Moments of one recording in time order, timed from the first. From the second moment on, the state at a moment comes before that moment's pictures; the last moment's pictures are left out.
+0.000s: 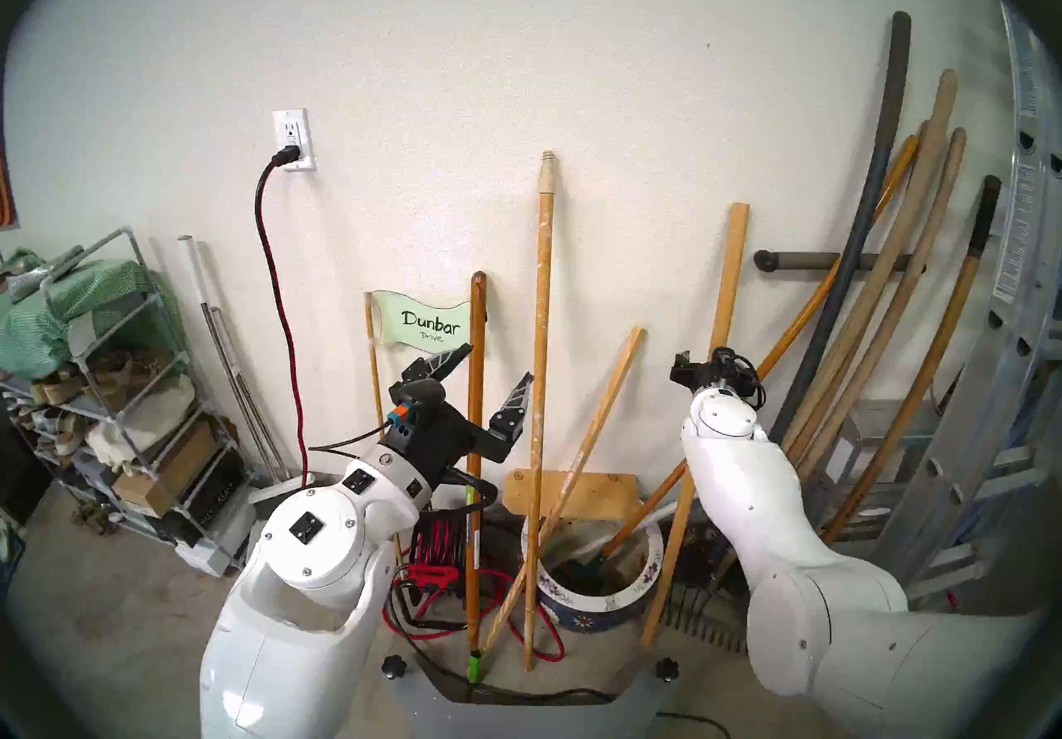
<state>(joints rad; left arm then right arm) 1.87 -1.39 -1.45 -2.12 -0.09 0.09 -0.32 -0.95 -1.49 1.66 -0.70 0.00 -0.09 -0.20</state>
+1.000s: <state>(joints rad) 1.87 -1.39 -1.45 -2.12 -0.09 0.09 -0.32 -0.85 -1.50 1.66 -0.48 0.00 -0.26 -0.21</state>
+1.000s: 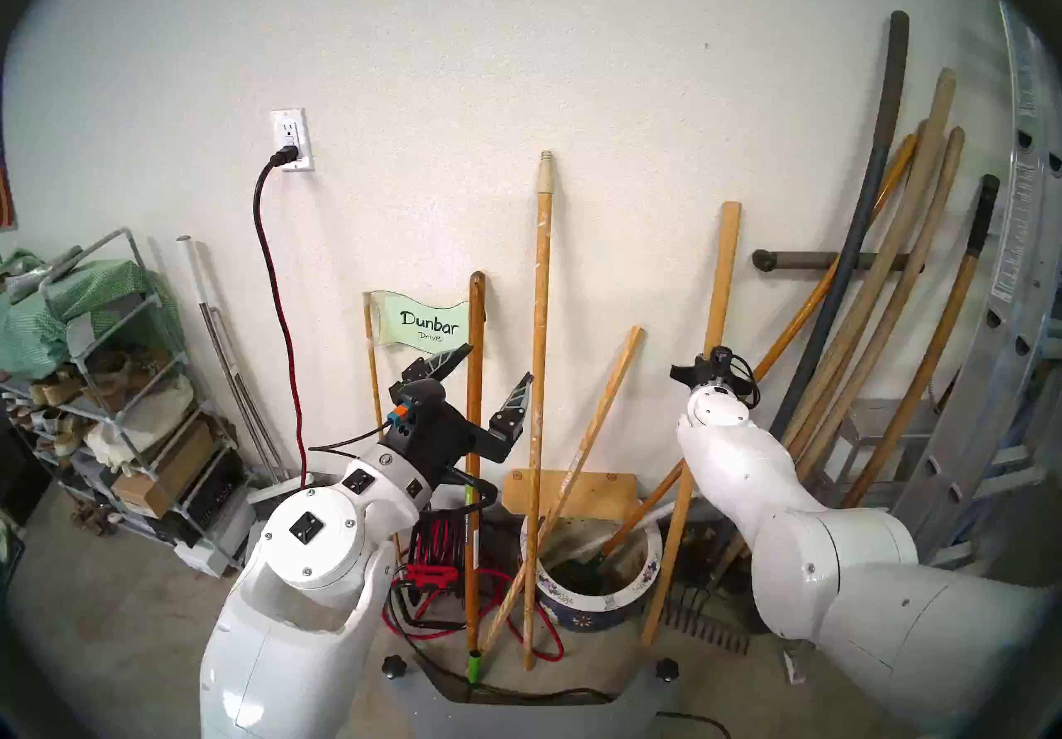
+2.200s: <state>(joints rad) 1.87 -1.39 -1.45 -2.12 -0.09 0.09 -0.32 -0.93 -1.54 1.76 -0.84 0.11 -0.37 -0.13</state>
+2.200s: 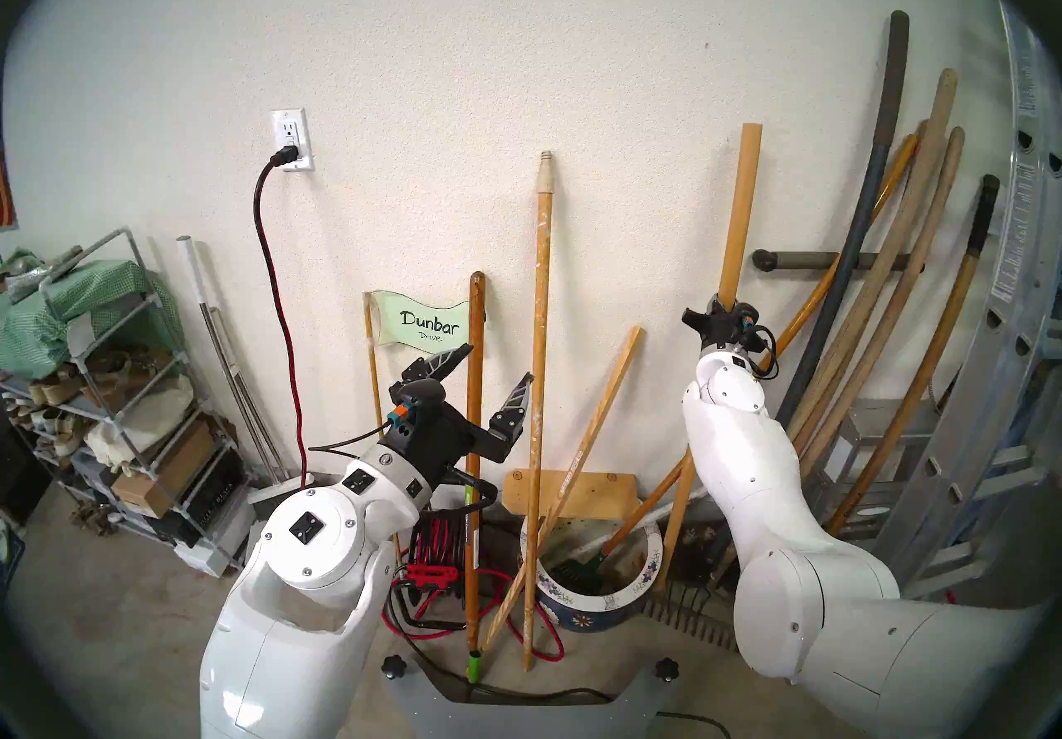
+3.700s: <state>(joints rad) 1.87 -1.39 -1.45 -2.12 -0.09 0.09 -0.32 -0.99 -1.54 1.78 -1.32 0.19 -0.38 0.05</state>
